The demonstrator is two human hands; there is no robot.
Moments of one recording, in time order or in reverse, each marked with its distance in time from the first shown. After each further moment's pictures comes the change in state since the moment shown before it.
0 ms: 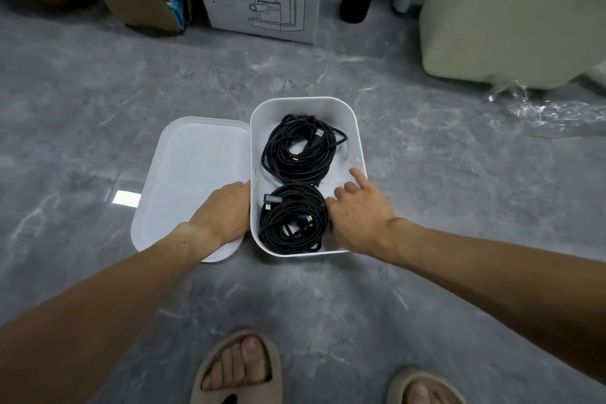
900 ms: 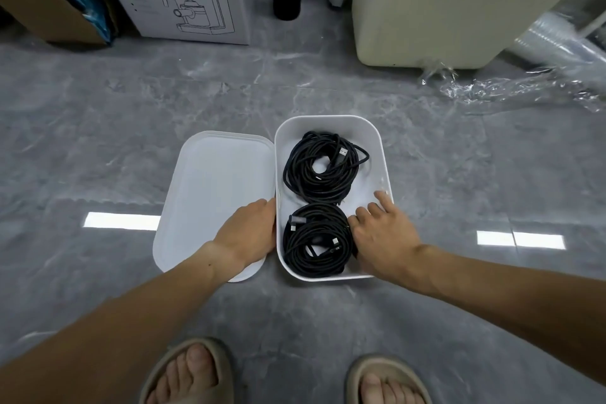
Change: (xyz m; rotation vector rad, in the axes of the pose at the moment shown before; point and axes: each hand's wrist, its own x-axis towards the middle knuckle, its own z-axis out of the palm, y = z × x) left_hand 0.014 0.107 0.042 -0.002 -0.052 0.183; right_hand -0.096 0.051 0.069 0.040 -0.065 0.112
